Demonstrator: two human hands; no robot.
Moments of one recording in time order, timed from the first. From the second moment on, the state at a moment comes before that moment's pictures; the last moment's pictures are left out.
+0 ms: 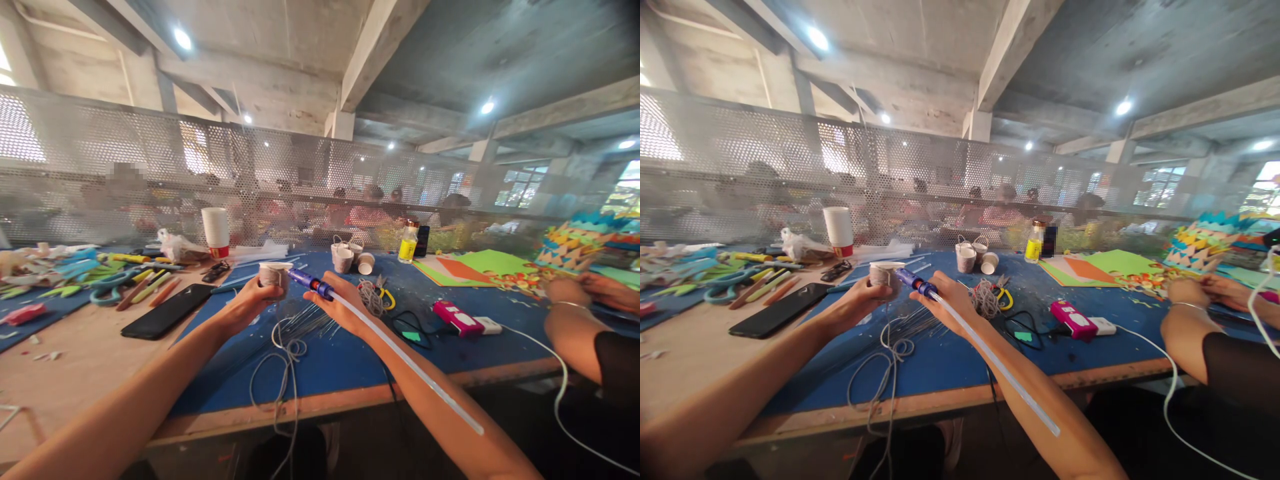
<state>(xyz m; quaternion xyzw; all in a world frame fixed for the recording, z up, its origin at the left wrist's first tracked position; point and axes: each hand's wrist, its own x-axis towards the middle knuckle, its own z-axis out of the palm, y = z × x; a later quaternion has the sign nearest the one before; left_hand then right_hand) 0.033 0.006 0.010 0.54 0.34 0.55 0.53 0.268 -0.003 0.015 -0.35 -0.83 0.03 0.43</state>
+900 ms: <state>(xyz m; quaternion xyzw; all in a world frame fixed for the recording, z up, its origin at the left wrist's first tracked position) 0.028 0.004 0.016 0.51 0.34 0.55 0.57 0.273 0.002 0.015 -0.35 -0.82 0.03 0.44</state>
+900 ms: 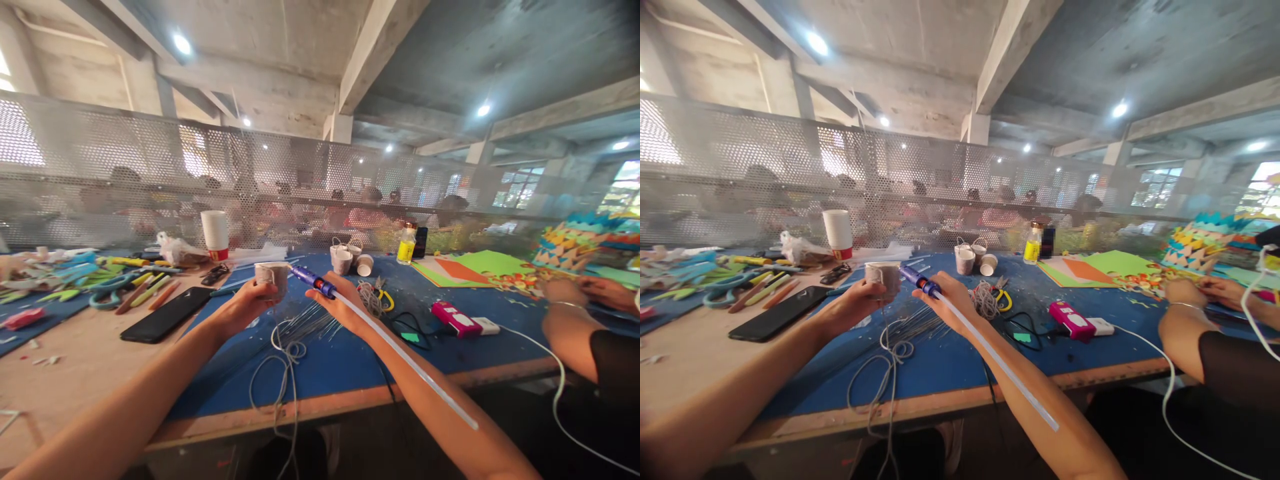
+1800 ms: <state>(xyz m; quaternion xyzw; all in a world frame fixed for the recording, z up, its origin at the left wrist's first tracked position) 0.022 0.005 0.013 0.48 0.31 0.57 0.60 0.311 0.053 -0.013 -0.51 -0.85 0.07 0.12</state>
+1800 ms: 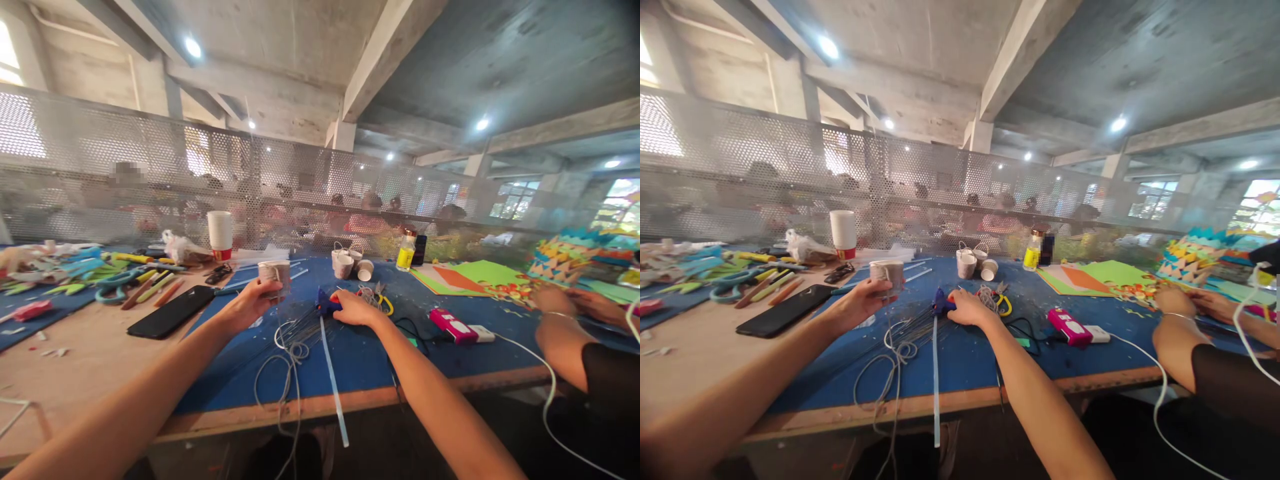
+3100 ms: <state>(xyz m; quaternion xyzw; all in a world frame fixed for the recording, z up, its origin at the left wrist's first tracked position) 0.039 -0.003 0.008 0.55 0.29 0.50 0.61 0.226 0.018 0.024 -0.29 -0.70 0.34 0.56</state>
